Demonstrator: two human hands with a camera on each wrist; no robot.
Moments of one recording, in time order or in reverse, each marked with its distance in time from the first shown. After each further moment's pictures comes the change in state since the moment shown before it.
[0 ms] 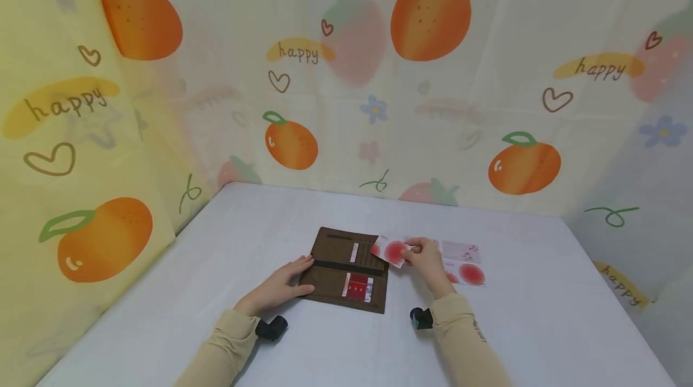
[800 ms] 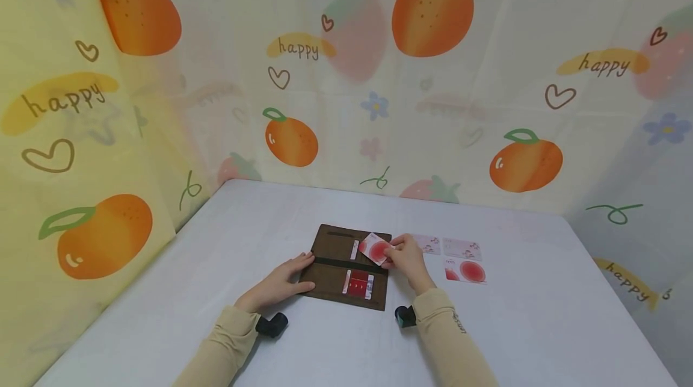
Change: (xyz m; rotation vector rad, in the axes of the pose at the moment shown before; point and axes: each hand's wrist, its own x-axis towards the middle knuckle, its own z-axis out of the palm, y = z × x) left_hand 0.001 0.004 -0.001 -0.035 0.000 -0.027; right_hand 0.001 -0.008 0.036 0.083 -0.023 0.073
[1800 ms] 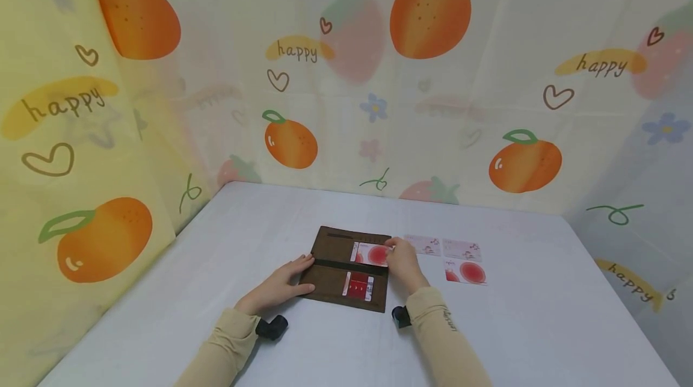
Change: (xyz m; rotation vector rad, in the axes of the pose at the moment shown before) left_hand 0.000 -0.002 0.002 0.012 -0.004 -0.007; right_hand 0.009 -0.001 0.009 -0.528 0.054 -0.145
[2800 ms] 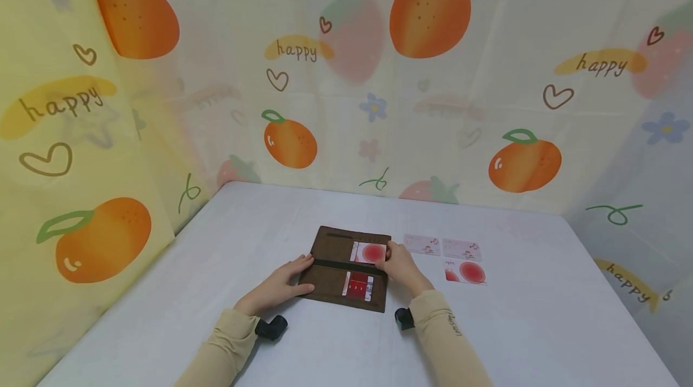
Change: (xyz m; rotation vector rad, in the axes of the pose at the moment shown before) left_hand 0.000 0.000 0.000 0.014 0.002 0.006; right_hand -0.007 0.004 -0.001 0.033 -0.166 -0.077
